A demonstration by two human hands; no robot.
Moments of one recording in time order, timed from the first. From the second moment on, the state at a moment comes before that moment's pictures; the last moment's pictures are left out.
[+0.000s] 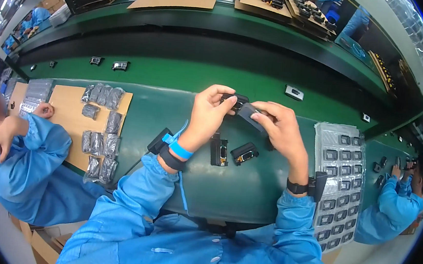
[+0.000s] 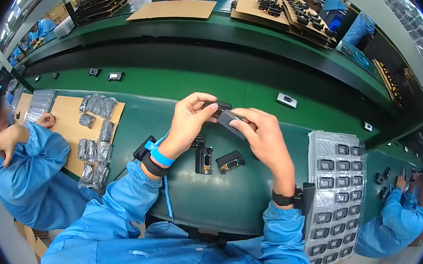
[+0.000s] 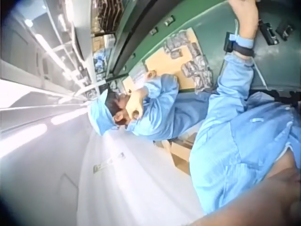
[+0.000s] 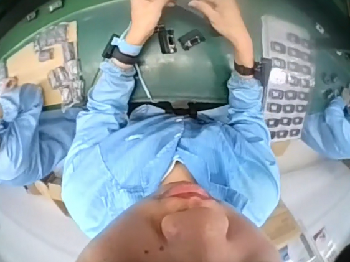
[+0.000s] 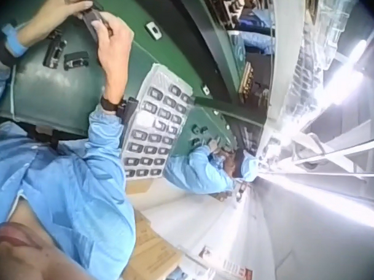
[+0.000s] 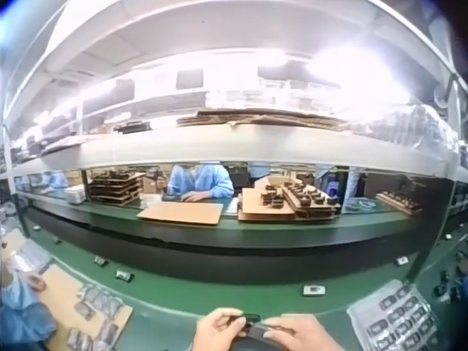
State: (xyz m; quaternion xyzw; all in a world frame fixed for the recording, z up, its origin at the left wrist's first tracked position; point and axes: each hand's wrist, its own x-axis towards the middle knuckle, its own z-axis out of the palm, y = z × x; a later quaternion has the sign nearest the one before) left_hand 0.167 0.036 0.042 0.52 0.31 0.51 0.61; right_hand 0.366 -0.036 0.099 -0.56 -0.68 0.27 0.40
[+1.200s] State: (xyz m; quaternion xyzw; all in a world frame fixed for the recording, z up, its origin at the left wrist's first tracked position) left_hand 0.167 0.031 0.035 0.56 0.25 0.50 0.61; right_hand 0.352 -0.026 0.039 -0.48 -0.61 0.26 0.57
